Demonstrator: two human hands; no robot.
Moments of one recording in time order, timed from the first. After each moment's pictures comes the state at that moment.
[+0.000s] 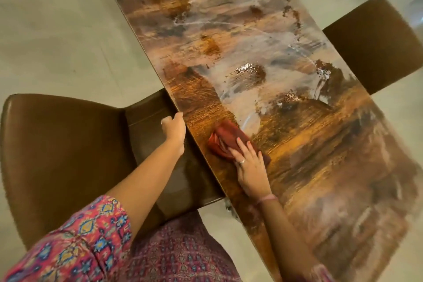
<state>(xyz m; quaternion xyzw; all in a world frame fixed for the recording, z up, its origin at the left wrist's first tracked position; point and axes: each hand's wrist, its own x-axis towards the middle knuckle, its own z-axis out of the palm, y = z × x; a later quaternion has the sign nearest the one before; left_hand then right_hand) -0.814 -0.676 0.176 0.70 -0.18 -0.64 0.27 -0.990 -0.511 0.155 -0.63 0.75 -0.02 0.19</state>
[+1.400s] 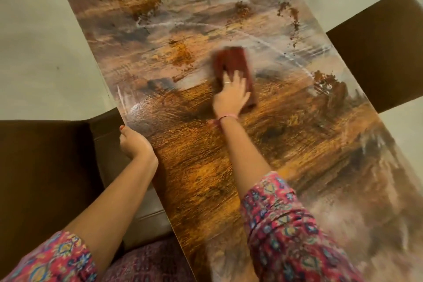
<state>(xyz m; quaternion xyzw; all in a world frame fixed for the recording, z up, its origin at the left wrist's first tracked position) -0.885 -0.720 0.133 0.80 -0.02 -0.44 0.40 -1.060 -0.755 0.205 -0.46 0.87 -0.07 0.15</state>
